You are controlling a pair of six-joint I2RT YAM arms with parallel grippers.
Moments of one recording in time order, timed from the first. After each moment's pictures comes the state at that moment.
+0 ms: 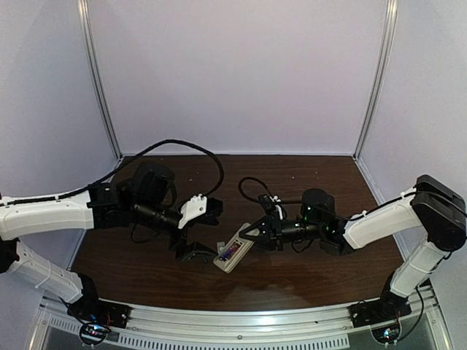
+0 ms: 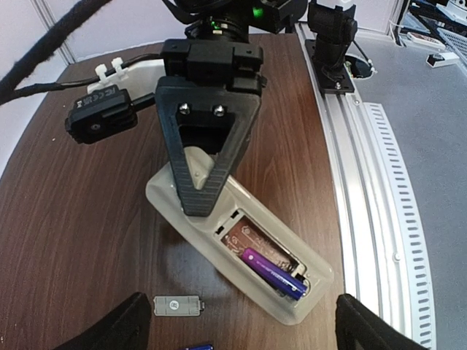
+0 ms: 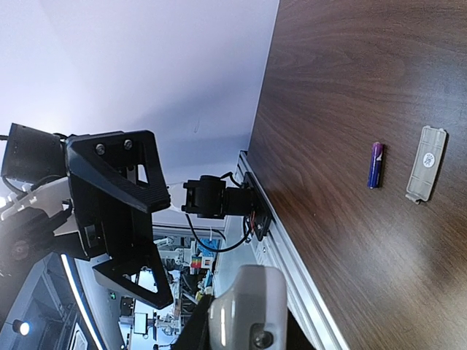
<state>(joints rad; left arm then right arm) -0.97 1.26 0.93 -0.34 0.43 0.41 0.87 1.61 0.62 0.80 -0.67 1.26</state>
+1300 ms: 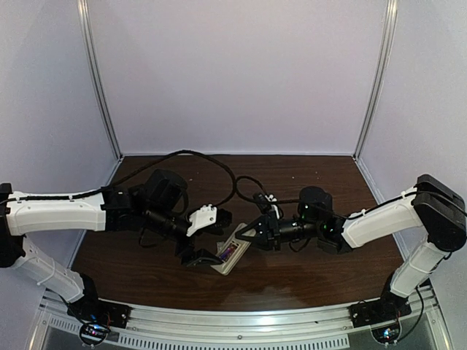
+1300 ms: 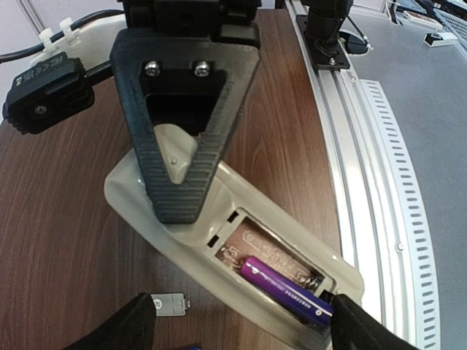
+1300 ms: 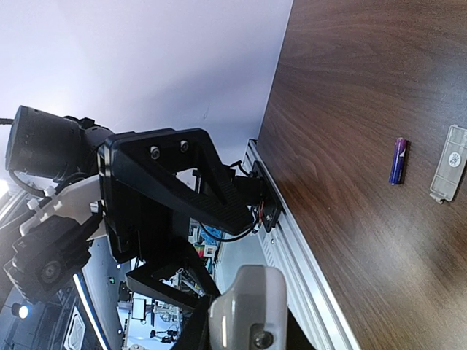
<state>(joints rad) -1.01 1.34 0.93 -0.34 0.42 0.42 0.89 1.61 0.66 0.79 -0.71 1.24</state>
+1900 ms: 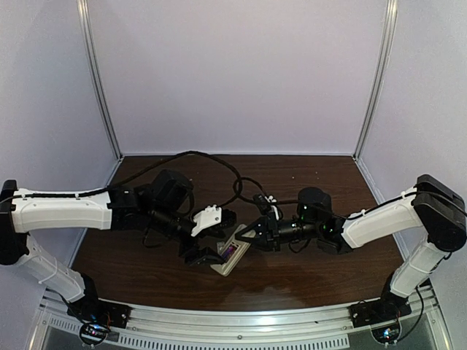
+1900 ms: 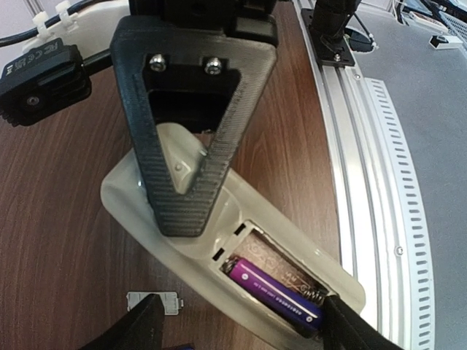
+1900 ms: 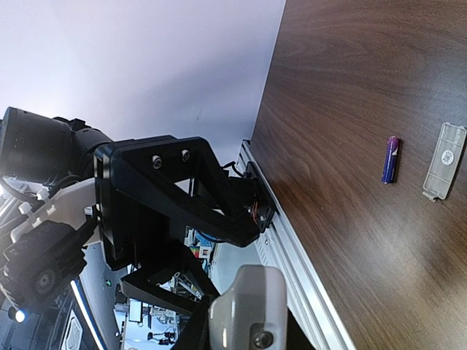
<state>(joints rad) -1.01 1.39 0.96 -0.35 0.40 0.38 0.90 1.61 0.66 0.76 -0.69 1.23</state>
